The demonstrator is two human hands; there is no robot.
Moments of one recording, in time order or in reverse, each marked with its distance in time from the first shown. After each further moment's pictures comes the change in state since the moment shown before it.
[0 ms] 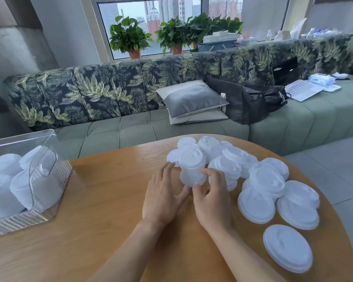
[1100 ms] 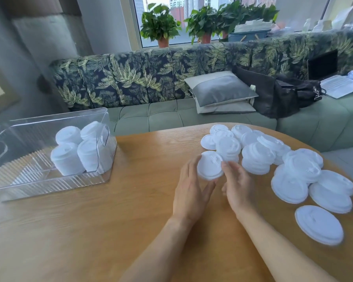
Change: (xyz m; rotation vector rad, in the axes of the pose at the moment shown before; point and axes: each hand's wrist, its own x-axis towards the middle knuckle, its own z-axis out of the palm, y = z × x) left_hand -0.067 -0.005 -0.034 -0.255 0.105 -0.001; right_hand -0.035 -0.027 0.010 0.394 -0.134 0.292
